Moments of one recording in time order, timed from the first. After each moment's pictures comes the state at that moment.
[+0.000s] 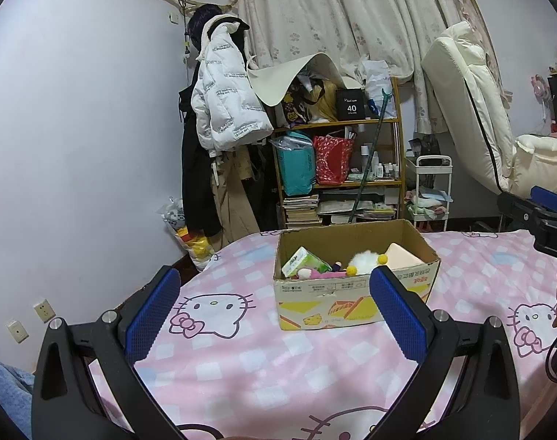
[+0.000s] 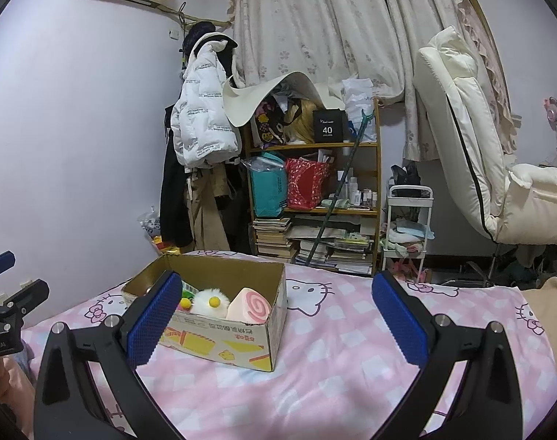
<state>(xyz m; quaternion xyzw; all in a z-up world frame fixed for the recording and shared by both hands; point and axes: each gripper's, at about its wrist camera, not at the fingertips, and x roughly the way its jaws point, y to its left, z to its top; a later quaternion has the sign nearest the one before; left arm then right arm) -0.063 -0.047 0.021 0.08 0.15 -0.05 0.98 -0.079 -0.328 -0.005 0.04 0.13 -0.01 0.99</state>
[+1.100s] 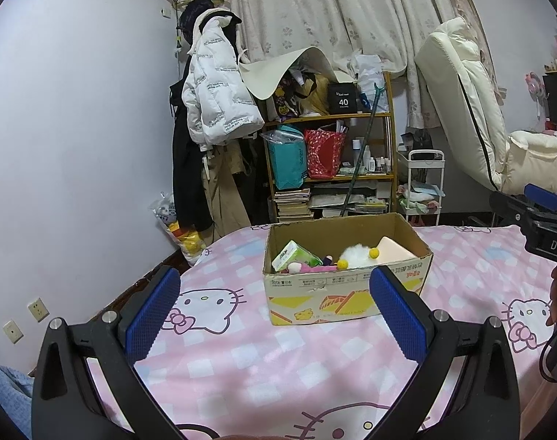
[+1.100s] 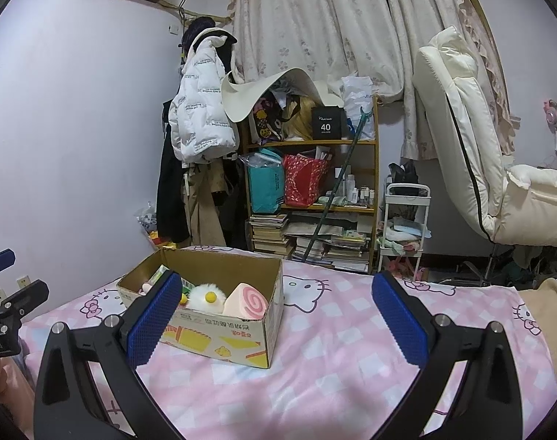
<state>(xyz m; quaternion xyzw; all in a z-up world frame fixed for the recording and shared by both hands) -0.062 -0.049 0.017 0.09 0.16 -0.07 0.98 -0.078 -0.325 -0.012 0.04 0.13 -0.02 0.99</state>
